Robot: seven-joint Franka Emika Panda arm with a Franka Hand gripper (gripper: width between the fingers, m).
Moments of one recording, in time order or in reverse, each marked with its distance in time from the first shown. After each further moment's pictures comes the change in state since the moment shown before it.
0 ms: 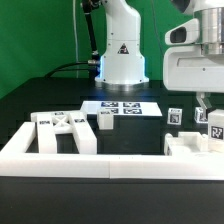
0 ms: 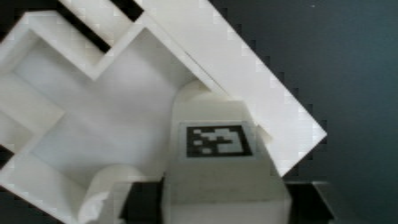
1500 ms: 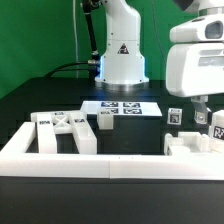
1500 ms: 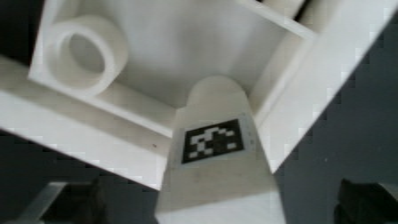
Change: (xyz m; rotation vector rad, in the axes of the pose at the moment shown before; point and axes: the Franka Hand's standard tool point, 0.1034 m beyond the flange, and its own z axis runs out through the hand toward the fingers) arm -0.001 -0.001 0.000 -0.048 -0.004 -1.339
